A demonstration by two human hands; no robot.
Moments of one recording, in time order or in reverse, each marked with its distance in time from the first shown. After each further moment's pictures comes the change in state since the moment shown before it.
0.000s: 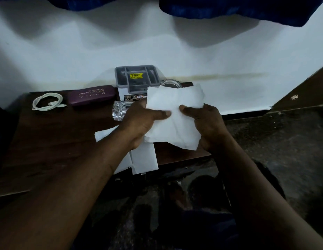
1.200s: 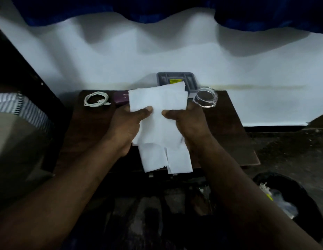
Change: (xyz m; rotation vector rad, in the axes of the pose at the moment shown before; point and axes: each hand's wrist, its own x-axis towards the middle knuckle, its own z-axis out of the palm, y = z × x) left_hand -0.049 0.003 -0.118 -0.149 0.300 0.138; right_hand -0.038 -0.004 0.143 -0.023 -0.181 -0.069
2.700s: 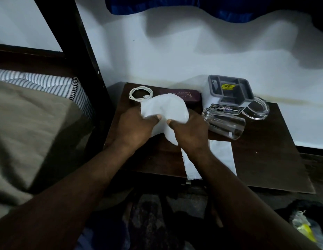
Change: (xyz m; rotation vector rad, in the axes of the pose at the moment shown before) left_hand 0.011 0.000 -0.108 0.512 0.267 0.269; right_hand 0.012 0.050 0.118 -0.622 0.072 -0.164
